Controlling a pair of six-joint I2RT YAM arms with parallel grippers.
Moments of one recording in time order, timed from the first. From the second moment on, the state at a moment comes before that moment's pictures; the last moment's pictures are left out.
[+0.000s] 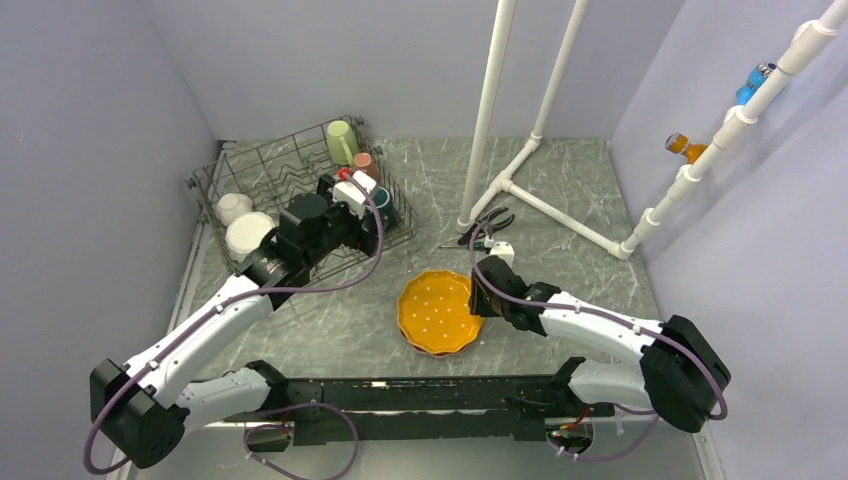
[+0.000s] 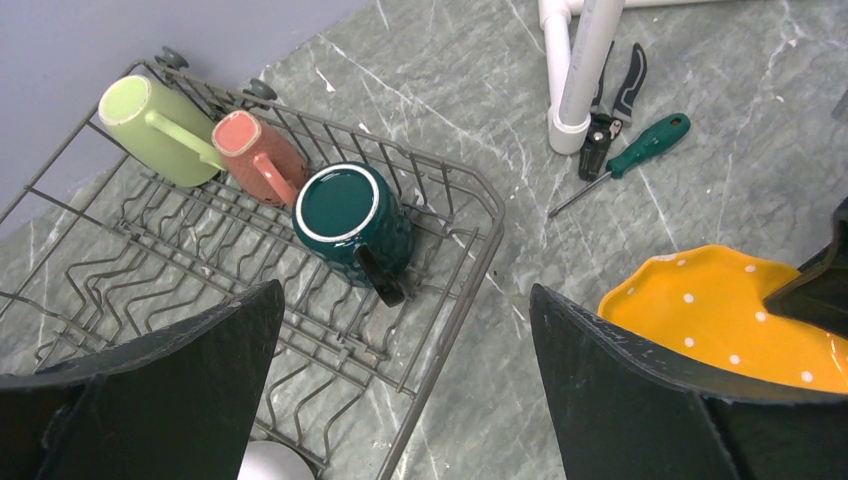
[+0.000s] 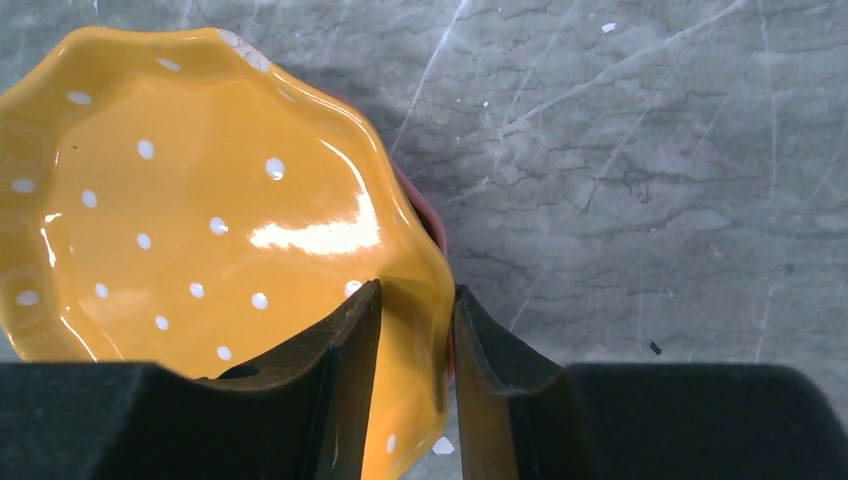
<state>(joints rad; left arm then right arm) -0.61 1.04 0.92 -0.13 -0.05 0.14 0.78 1.19 0.55 -0.28 0.27 0.67</state>
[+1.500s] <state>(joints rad) -0.95 1.36 1.07 -0.25 0.17 0.22 0.51 0.88 0.43 -0.42 -0.04 0.87</state>
